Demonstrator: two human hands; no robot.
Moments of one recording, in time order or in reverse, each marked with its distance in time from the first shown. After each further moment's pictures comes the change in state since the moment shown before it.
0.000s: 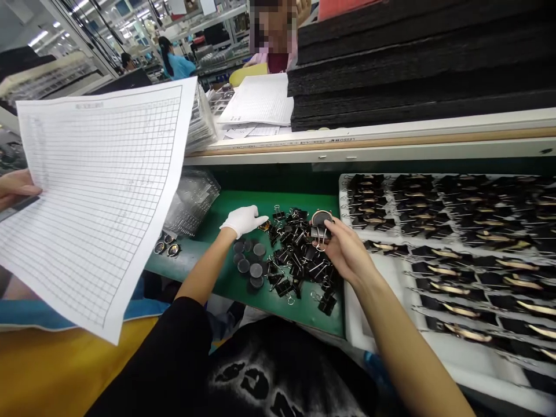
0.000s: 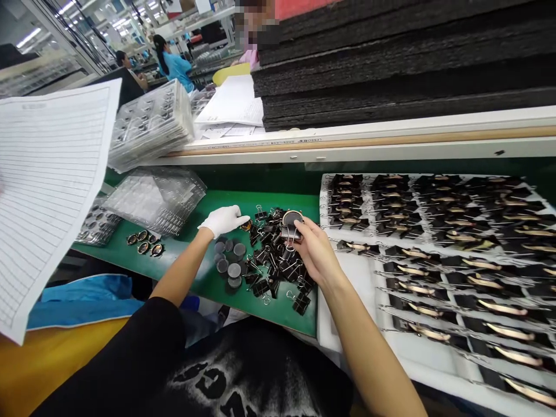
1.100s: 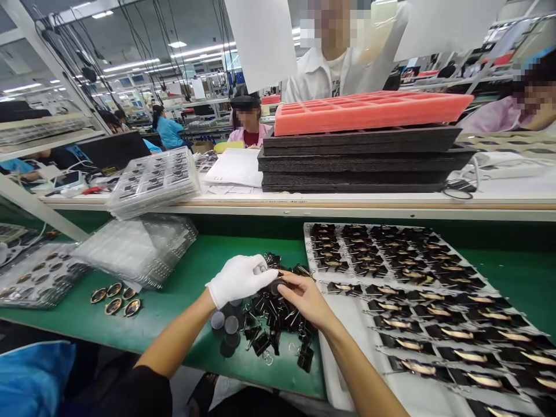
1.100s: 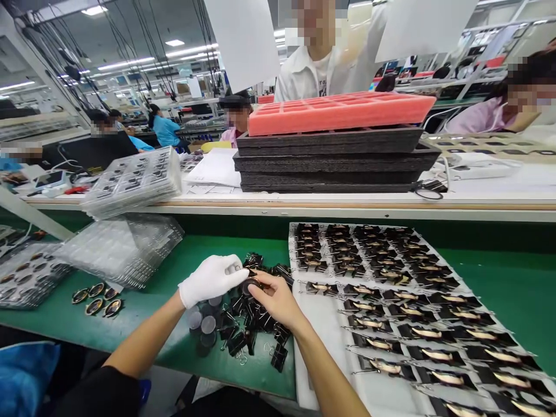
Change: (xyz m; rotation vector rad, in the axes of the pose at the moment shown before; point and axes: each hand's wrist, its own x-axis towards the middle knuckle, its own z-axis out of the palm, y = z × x) left_hand -0.074 0.088 -0.044 -0.274 0.085 0.387; right_hand -0.004 0.007 -0.001 -0.500 -0.437 -0.384
